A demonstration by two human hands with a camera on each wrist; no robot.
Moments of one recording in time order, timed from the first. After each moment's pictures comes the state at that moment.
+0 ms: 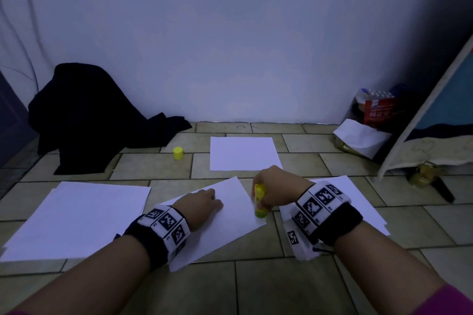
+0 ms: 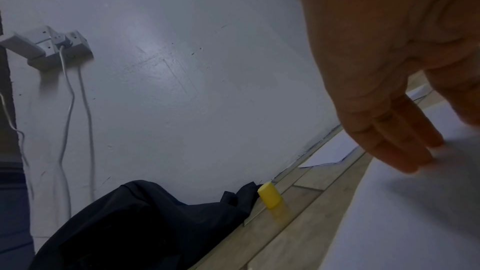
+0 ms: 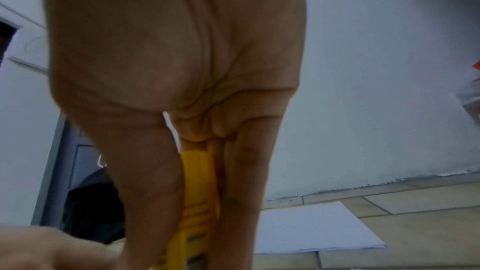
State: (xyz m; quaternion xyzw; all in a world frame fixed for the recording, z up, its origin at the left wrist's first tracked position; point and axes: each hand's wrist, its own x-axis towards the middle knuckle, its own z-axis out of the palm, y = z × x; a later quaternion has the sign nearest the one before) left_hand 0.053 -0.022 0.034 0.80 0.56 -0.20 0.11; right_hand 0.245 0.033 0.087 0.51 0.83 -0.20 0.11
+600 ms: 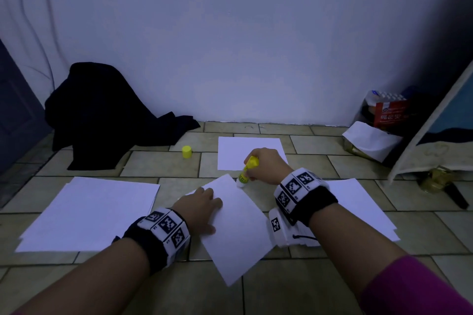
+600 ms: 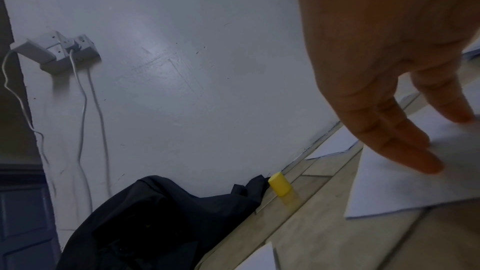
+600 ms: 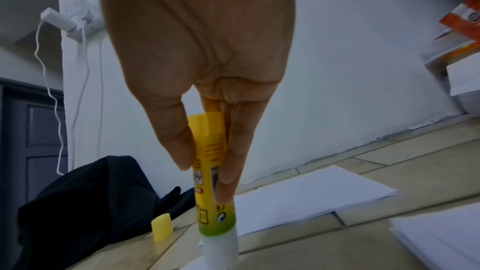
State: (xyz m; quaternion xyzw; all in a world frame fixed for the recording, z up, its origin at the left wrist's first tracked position) left_hand 0.041 -0.032 0.029 0.78 0.60 -0.15 0.13; right_hand 0.209 0.061 0.082 0.56 0.77 -0.30 -0.12
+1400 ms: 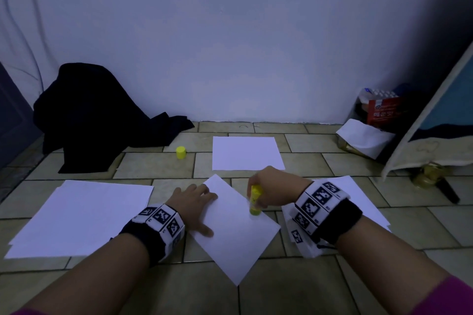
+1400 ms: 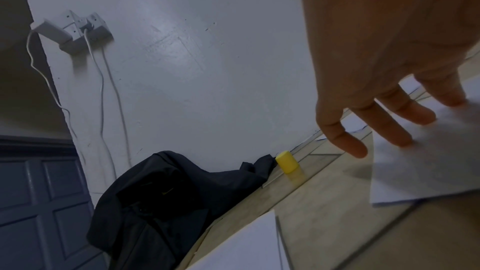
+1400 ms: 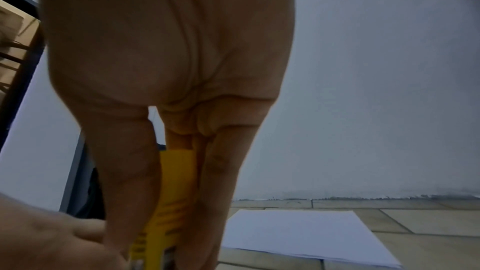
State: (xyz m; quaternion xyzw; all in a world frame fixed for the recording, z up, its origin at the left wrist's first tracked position) left_hand 0.030 -0.017 0.016 0.76 0.61 -0.16 0.12; right_hand 0.235 0.024 0.098 0.47 0.85 -0.21 0.12
